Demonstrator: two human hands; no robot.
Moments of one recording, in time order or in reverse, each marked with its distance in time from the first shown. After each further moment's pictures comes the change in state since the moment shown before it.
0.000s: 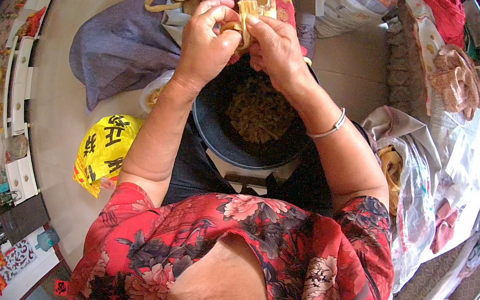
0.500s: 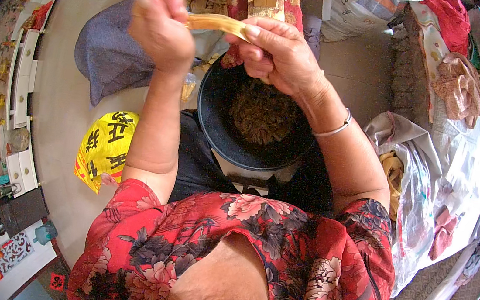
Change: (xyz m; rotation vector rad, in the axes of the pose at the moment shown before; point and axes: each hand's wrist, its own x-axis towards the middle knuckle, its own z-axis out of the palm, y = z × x) left_hand 0.023 -0.002 -0.032 -0.435 0.474 0.161; right_hand 0.002 -0.005 -0.013 0.185 -0.482 0.042
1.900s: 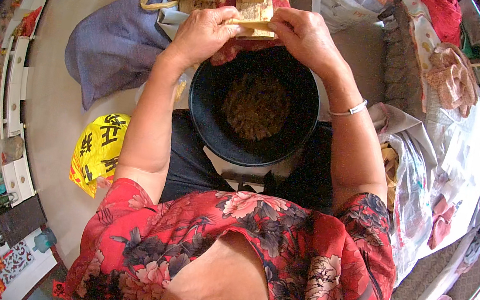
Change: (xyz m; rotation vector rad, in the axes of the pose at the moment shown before) left_hand -0.016 -0.031 0.001 0.636 -0.915 -0.198; right_hand -0.003 -0.024 -0.049 -1.498 0.295 -0.340
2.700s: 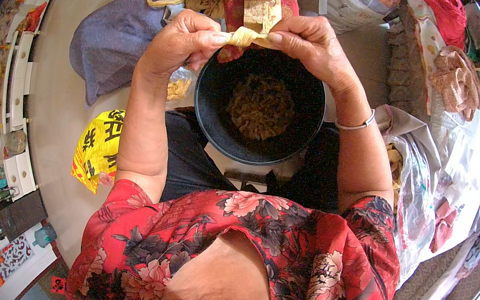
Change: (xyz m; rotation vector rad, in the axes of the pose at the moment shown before) left_hand -0.027 0.012 -0.050 -0.990 -0.412 -0.048; right_hand -0.017 -0.023 -0.010 0.577 -0.188 0.119
